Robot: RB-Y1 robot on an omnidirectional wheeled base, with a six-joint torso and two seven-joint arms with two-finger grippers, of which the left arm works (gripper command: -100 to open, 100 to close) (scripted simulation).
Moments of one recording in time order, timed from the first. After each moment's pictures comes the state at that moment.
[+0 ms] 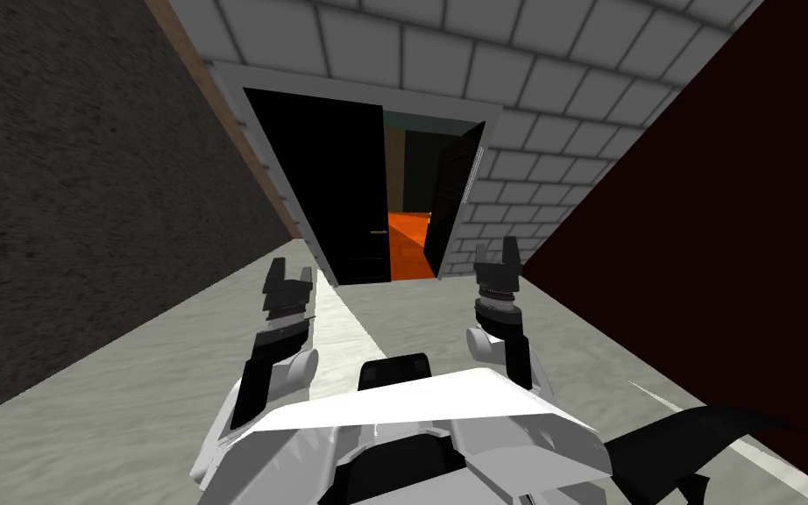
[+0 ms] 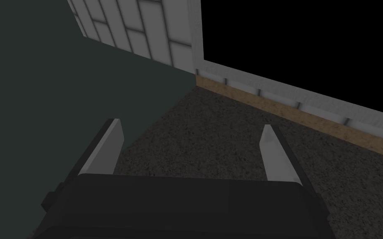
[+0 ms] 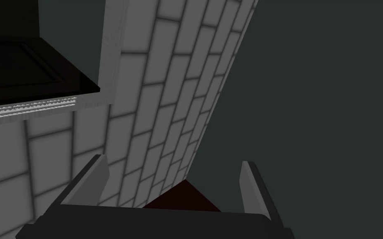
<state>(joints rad) 0.46 -0.01 0.04 -2.22 0.01 -0.40 0.03</state>
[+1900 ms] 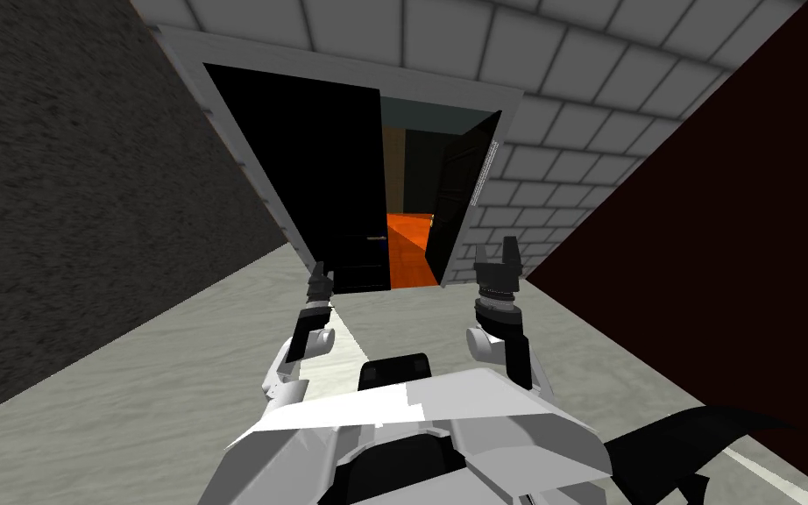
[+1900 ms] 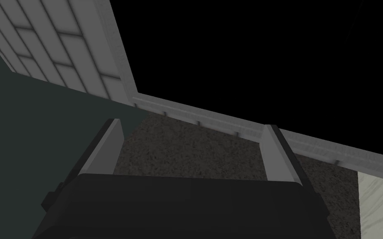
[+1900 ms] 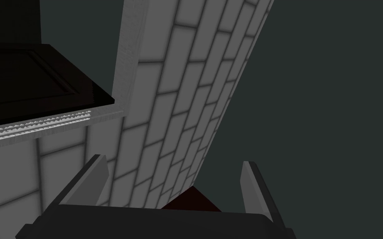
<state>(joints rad) 0.18 0.06 0.07 -1.75 0.03 -0.42 -0.01</state>
